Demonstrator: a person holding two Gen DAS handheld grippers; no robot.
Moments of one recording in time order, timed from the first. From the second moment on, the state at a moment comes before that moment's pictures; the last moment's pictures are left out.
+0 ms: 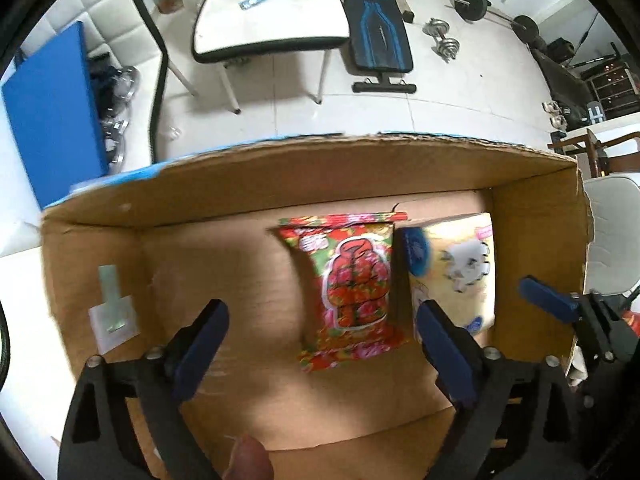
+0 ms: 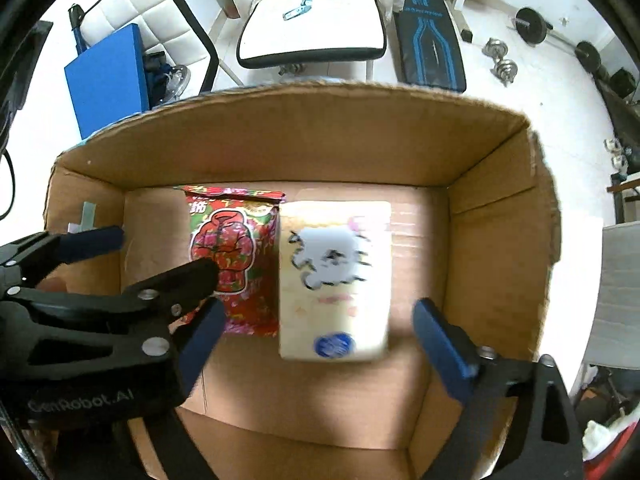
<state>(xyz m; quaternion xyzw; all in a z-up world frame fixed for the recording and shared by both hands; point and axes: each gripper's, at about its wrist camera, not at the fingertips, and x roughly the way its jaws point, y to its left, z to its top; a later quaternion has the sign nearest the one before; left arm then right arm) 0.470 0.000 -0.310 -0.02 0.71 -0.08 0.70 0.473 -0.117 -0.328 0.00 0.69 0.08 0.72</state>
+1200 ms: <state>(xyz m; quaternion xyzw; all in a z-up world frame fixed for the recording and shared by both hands) 0.171 0.075 -0.328 0.07 0.71 0.00 0.70 0.215 -0.120 -0.319 -0.02 0.71 0.14 0.69</state>
